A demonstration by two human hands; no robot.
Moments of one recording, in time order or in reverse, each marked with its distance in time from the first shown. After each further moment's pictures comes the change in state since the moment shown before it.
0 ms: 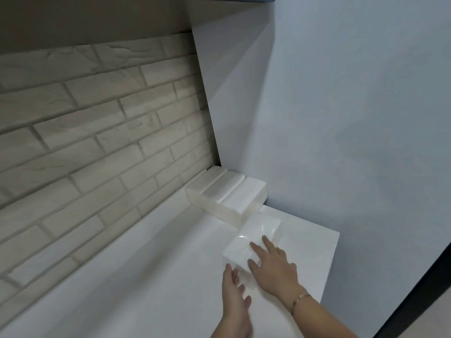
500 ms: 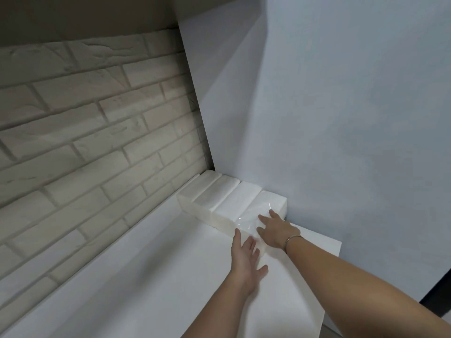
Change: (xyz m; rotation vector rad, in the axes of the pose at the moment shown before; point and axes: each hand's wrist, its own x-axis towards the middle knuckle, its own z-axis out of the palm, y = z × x) left_hand 0.052 0.052 0.089 0.053 -0.353 -0.111; right_hand 0.136 0.028 -0.072 -0.106 -0.072 0.053
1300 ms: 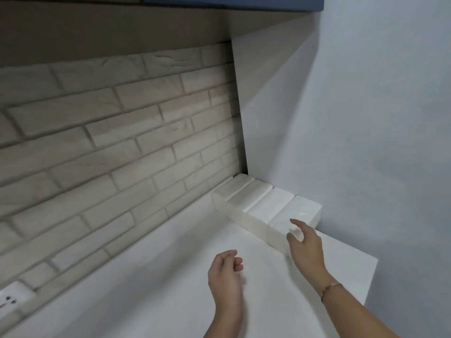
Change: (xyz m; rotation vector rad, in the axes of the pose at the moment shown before) left_hand -0.108 0.013 -0.074 0.102 0.542 0.630; right_hand -0.077 -0.036 0.034 0.879 0.540 -0.164
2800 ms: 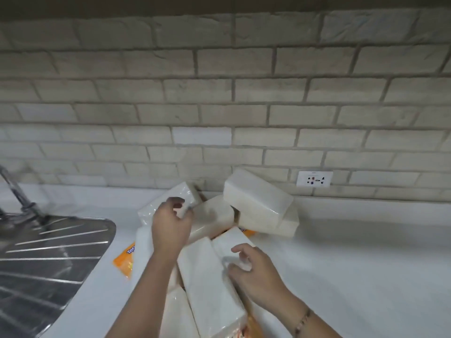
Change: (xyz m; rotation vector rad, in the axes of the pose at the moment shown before) left_hand -0.139 0.103 -0.761 0.595 0.994 0.354; right_hand -0.630 -0.198 0.341 -0.234 -1.329 -0.379
